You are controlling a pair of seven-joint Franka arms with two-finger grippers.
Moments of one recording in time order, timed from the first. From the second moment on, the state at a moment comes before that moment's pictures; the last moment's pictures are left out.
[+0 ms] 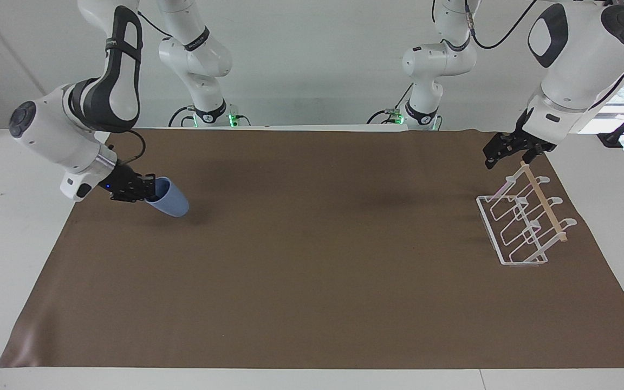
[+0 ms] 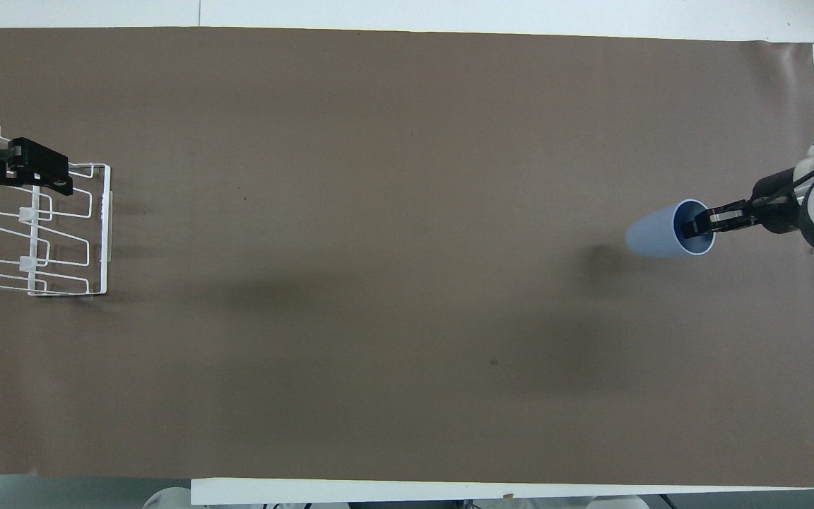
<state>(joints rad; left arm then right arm) 0.01 0.02 -0.15 -1.61 0.02 1.57 -0.25 -0.24 0.10 0.10 -1.96 0.40 1.84 -0.48</state>
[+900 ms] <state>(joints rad) -0.11 0.02 -0.17 -1.62 -0.12 1.60 -0.94 0.14 0.09 0.11 -2.05 1.17 1.98 -0.07</state>
